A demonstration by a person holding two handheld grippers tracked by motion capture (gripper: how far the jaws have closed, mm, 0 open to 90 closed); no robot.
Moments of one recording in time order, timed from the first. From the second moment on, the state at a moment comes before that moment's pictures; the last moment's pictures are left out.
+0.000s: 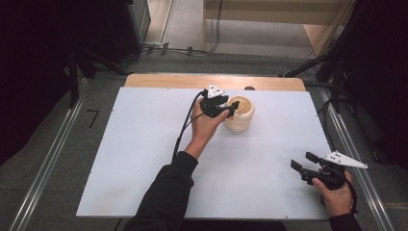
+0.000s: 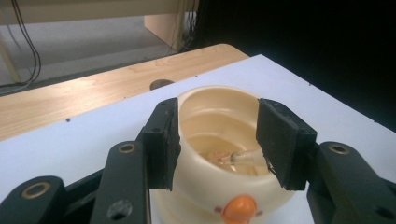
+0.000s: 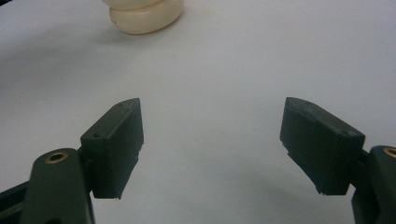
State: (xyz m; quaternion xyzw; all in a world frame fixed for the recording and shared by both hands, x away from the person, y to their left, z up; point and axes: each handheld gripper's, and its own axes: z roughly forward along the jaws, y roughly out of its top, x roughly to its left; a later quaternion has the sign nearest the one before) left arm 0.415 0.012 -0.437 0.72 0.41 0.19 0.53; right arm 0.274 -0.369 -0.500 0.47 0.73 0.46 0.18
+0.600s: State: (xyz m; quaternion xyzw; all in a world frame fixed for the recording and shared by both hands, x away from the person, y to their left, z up) left arm 0.366 0.082 -0.444 0.69 0.45 0.21 0.52; right arm 0.274 -0.367 -0.500 0.47 0.73 0.46 0.18
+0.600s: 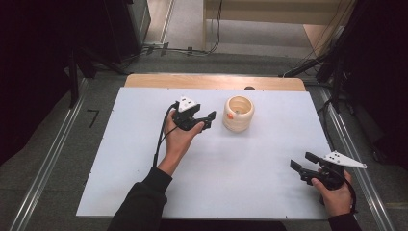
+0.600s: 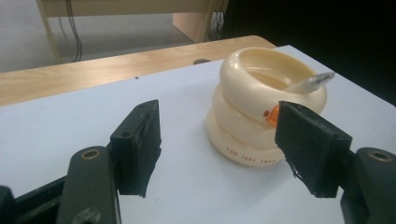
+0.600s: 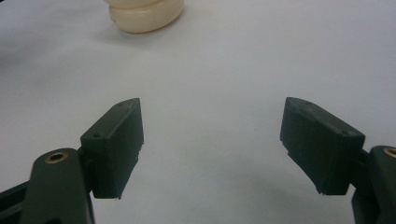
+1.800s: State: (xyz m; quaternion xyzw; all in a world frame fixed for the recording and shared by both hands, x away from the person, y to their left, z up) left arm 0.308 0.142 -0.493 0.68 0.51 0.21 0.48; right arm 0.274 -0.364 -0.500 0.46 0.74 0.45 0.18
